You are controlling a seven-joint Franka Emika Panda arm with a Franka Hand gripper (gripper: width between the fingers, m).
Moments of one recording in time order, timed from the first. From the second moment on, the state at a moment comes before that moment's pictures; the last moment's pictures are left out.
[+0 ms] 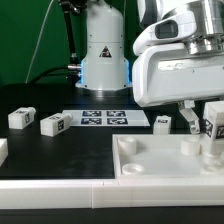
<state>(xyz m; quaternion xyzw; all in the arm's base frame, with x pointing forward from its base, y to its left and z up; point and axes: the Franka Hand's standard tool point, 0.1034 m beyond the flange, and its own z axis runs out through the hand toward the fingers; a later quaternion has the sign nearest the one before) 0.614 0.113 0.081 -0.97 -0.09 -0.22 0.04</state>
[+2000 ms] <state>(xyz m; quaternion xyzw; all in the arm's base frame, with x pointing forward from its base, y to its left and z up) 0.605 0.104 0.092 -0.97 -0.09 -0.23 0.04</state>
